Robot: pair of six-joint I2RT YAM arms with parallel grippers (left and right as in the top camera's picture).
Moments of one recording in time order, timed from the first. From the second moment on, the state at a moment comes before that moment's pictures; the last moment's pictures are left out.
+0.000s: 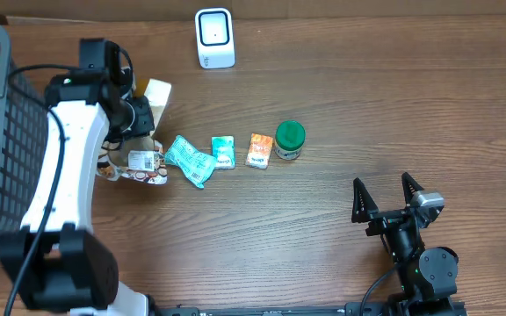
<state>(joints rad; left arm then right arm) 0.04 1.74 1.54 -1.11 0.00 -0.21 0.16 0.01 0.02 -0.04 -0.02 0.23</state>
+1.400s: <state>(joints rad) 0.06 1.80 1.81 -1.42 0.07 -0.13 0.16 0.01 0.02 -0.04 -0.02 0.23</state>
